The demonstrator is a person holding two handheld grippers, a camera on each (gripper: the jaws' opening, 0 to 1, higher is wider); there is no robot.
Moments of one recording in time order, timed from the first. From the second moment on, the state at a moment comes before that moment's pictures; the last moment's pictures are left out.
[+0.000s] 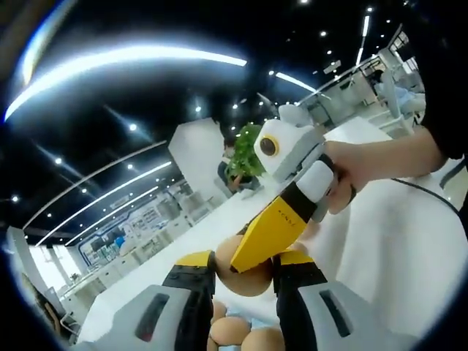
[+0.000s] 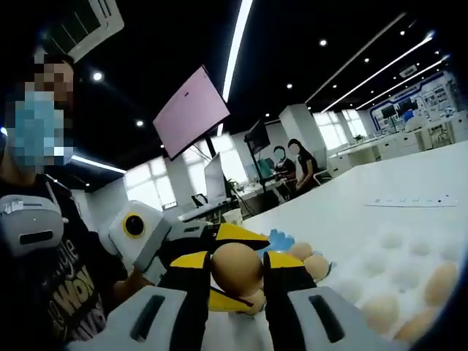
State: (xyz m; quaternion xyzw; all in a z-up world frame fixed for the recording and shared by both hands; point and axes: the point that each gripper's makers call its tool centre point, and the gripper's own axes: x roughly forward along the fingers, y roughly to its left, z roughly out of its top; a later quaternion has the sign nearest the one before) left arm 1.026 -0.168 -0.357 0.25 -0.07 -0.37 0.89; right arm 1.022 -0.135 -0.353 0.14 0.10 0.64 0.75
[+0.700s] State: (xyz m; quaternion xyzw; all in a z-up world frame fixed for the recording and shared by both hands) left arm 1.035 -0.147 -0.354 0.22 -0.06 -0.35 0.91; right arm 1.028 -0.147 -0.346 0.13 0.09 0.63 0.76
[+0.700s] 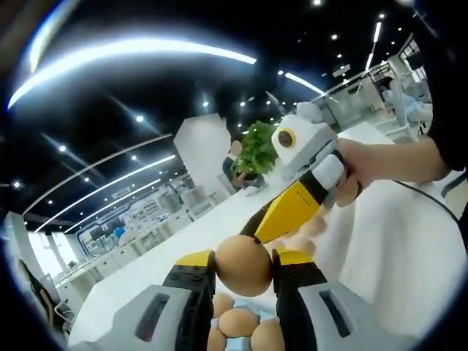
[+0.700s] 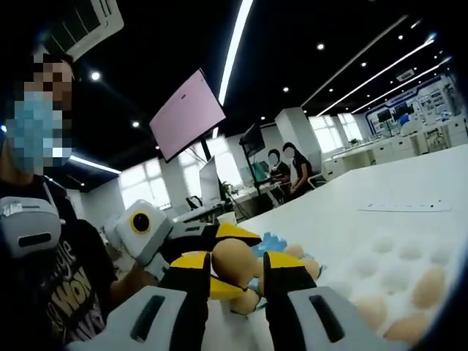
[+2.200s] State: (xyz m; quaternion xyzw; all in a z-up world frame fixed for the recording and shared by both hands) left arm 1.078 -0.025 -0.394 0.11 0.05 -0.24 0.96; right arm 1.026 -0.148 -0.355 0.12 0.09 0.62 0.77
